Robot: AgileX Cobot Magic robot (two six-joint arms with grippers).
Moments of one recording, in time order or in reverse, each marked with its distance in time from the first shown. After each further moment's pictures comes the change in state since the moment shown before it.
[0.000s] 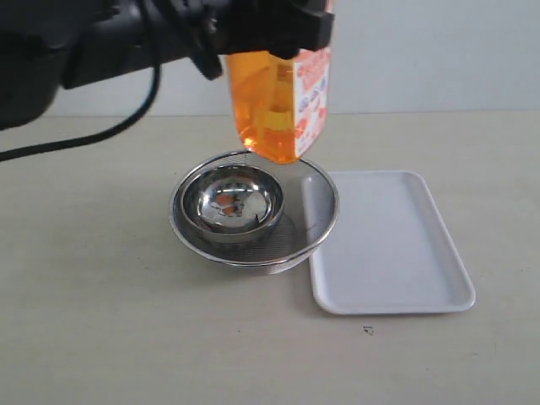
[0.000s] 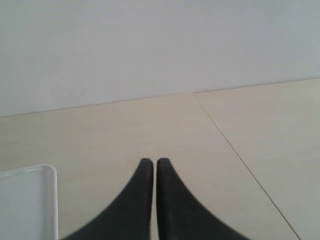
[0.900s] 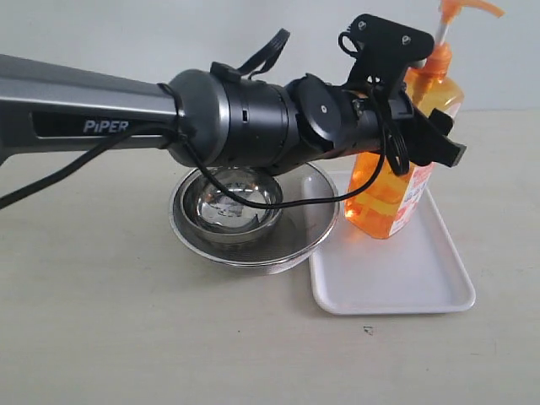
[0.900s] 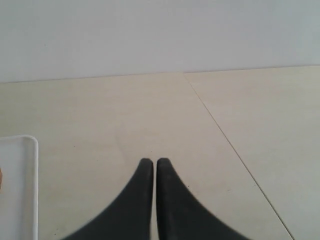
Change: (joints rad) left arm -0.064 0.649 -0.504 0.082 0.148 -0.088; right arm 0.000 -0.009 0.071 0.020 0.023 -0.026
